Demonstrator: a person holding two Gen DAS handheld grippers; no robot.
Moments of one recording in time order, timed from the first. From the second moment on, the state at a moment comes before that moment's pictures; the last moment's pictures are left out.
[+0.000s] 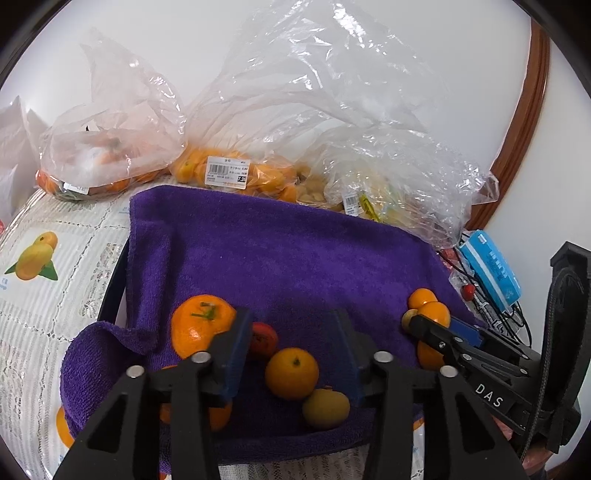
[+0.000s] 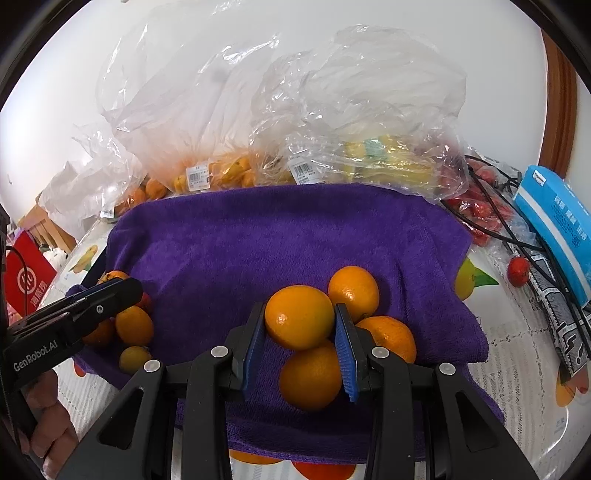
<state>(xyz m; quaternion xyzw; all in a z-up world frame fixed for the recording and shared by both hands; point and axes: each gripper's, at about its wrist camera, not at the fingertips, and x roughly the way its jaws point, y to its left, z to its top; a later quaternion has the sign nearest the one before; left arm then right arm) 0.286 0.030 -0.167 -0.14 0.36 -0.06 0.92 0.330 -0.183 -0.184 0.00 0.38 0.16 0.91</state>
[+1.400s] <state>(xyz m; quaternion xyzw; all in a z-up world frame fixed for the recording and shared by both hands) 0.187 0.027 -0.084 -0.08 0.33 0.00 0.94 0.224 -0.205 -0.086 0.02 0.35 0.09 0.93</state>
